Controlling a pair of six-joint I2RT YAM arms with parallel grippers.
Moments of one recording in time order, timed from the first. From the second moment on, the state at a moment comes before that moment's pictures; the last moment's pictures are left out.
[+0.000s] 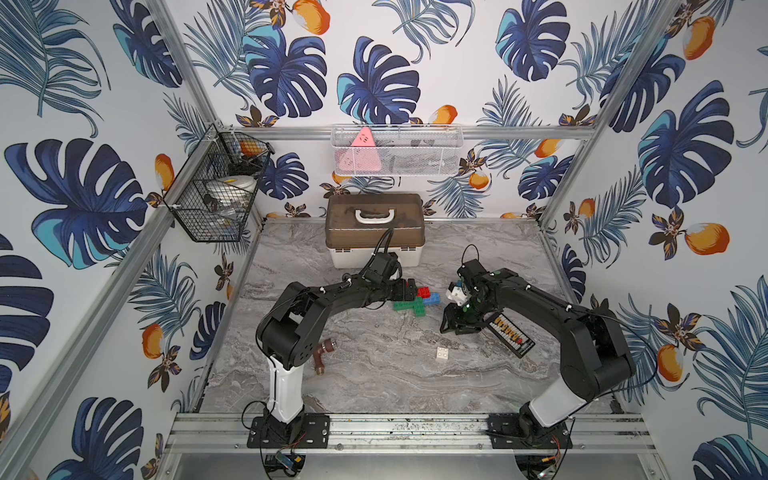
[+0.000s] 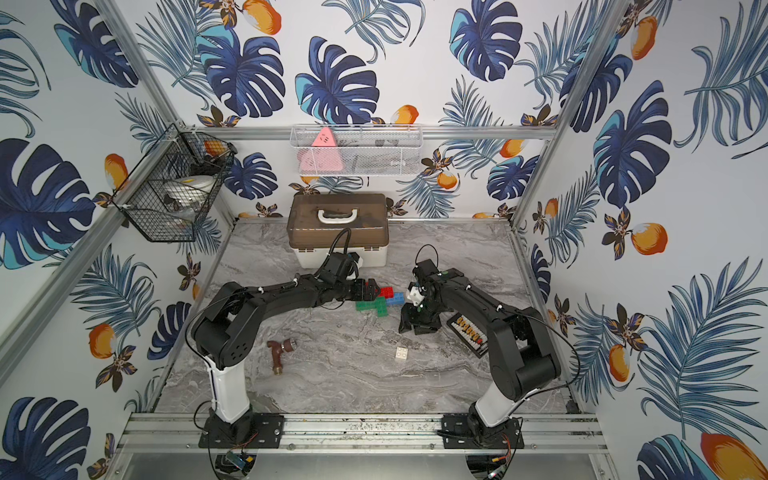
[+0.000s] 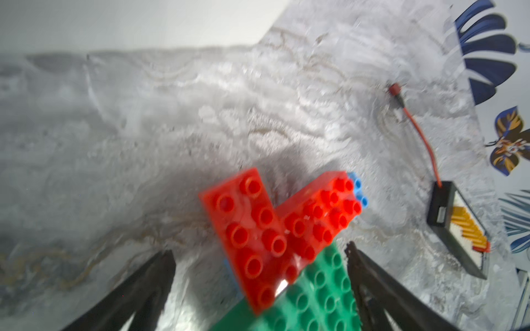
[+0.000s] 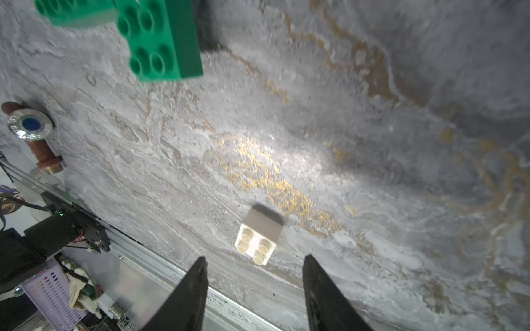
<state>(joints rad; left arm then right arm) -0.50 1.95 1.22 -0.10 0.21 -0.51 0.43 1.61 1.06 -0.93 -0.39 0.32</state>
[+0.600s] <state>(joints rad) -0.51 2.10 1.38 -0.11 0.30 -0.52 0.52 1.56 0.88 -0.82 -0.45 0.50</state>
